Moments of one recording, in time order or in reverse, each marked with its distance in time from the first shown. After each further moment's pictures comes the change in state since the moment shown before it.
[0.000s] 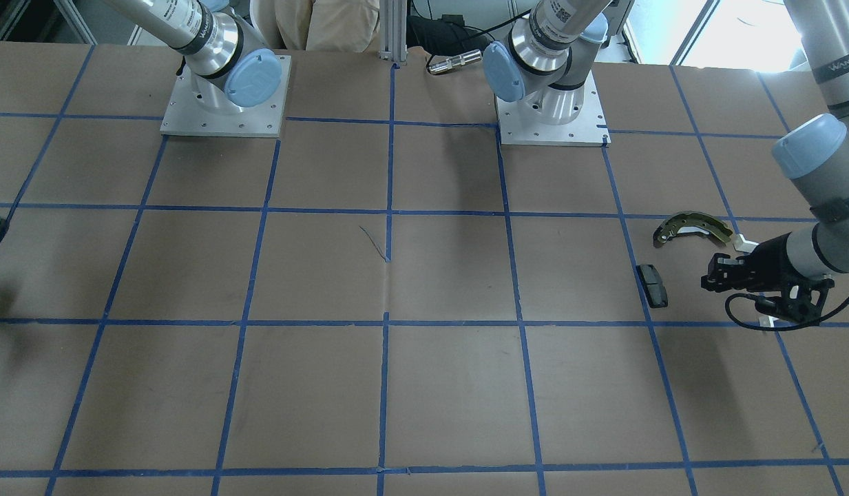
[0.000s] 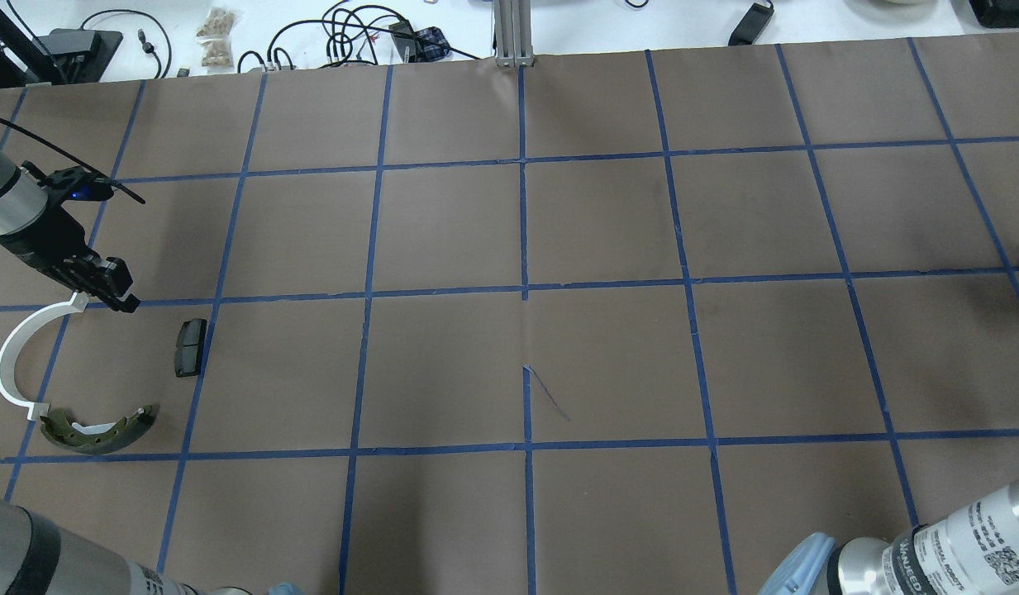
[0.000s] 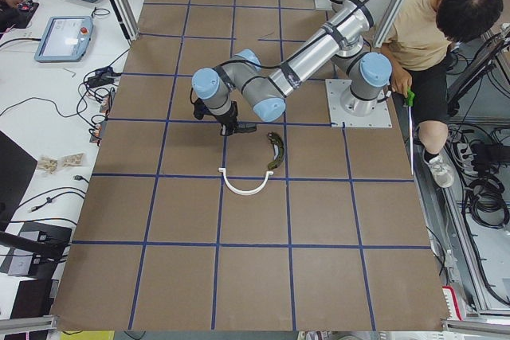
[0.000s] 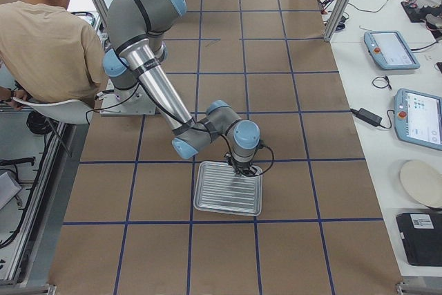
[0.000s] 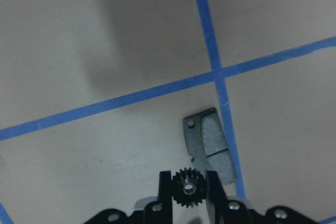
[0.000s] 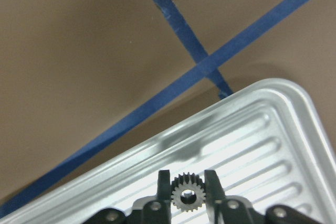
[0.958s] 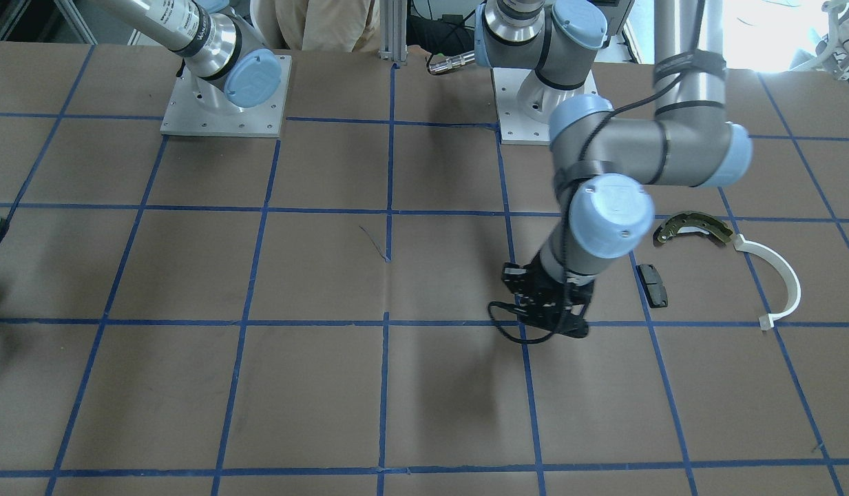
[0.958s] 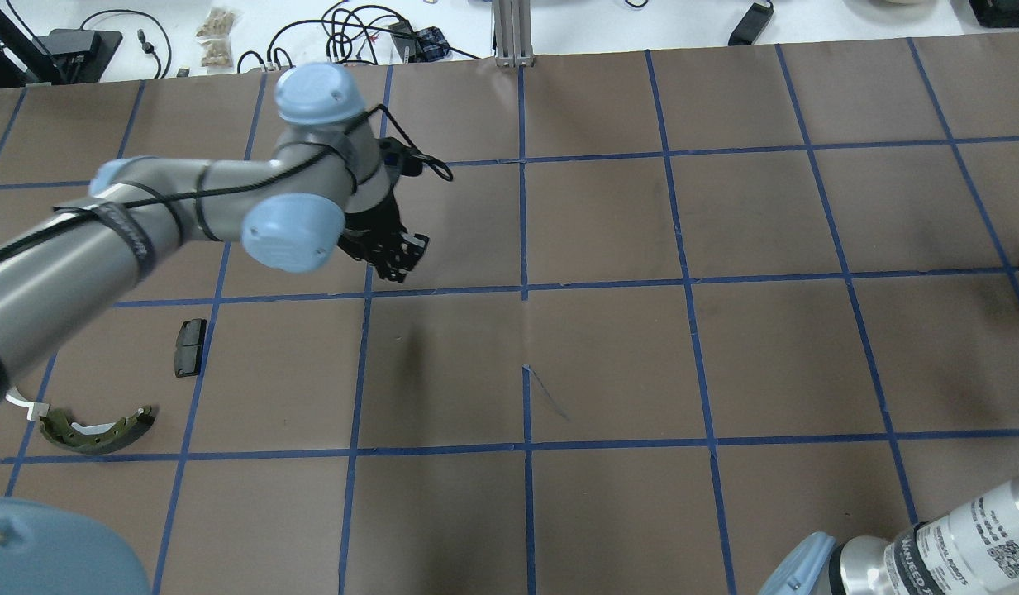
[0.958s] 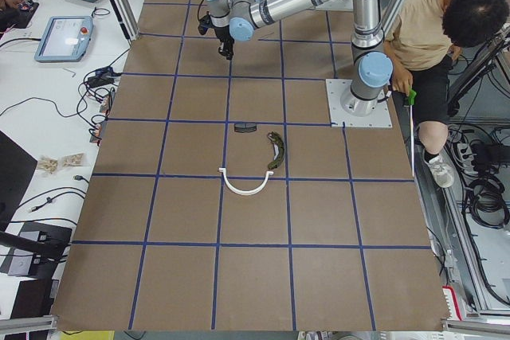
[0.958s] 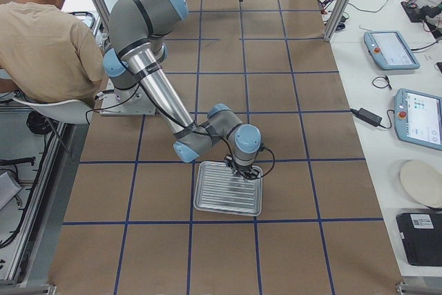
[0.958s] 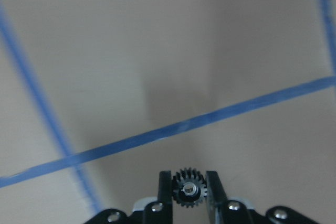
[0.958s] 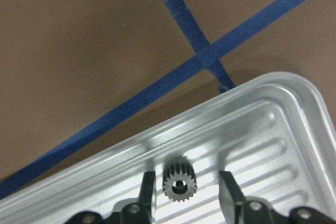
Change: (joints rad) left arm -0.565 0.058 -0.008 0.056 -0.016 -0.502; right arm -0.020 0.061 -0.024 -0.003 0.003 -0.072
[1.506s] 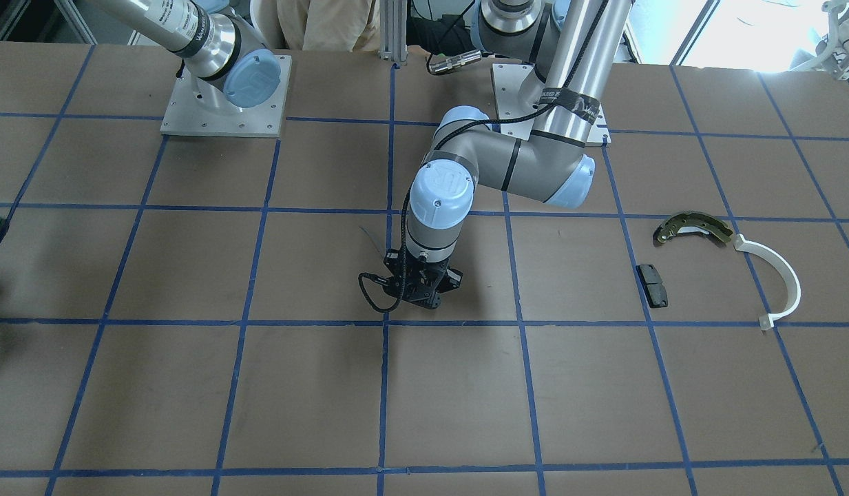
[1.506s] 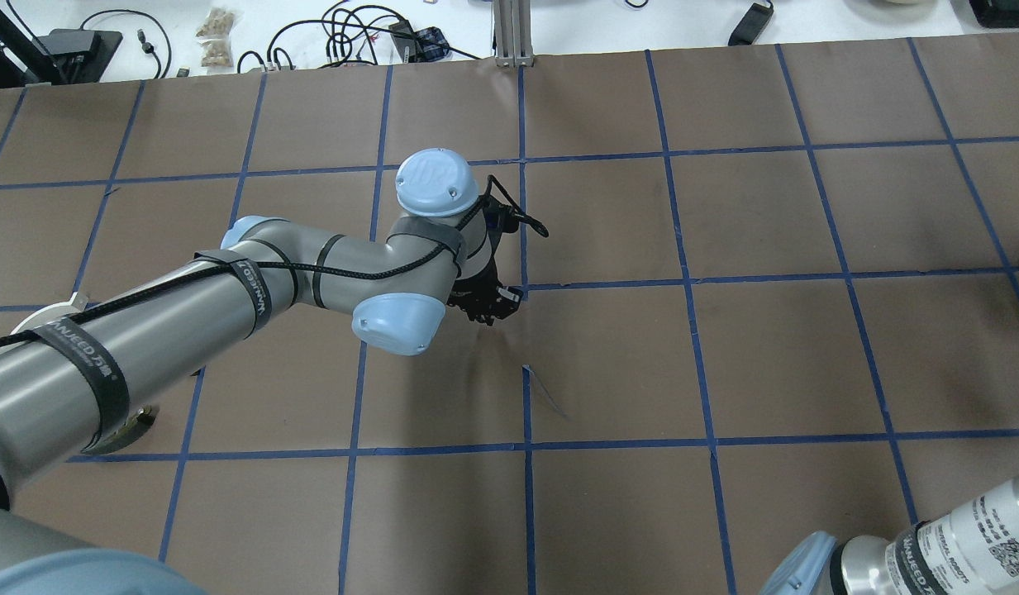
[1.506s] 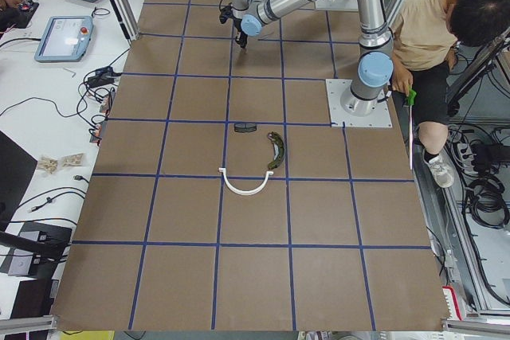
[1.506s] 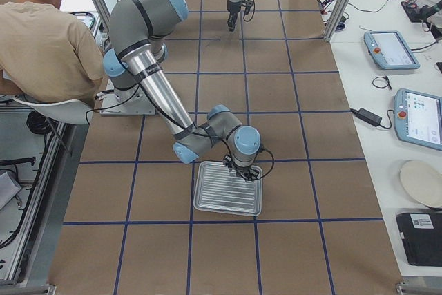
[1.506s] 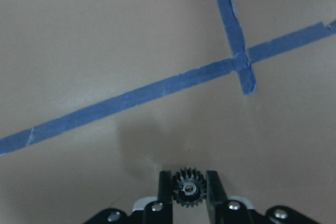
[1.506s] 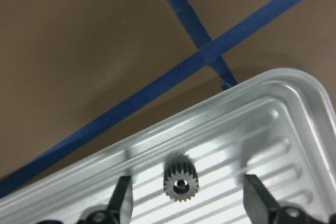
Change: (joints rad) left arm -0.330 -0.088 -0.135 0.354 -0.051 -0.276; right arm -0.004 0.004 -0.001 -0.001 0.004 -0.003
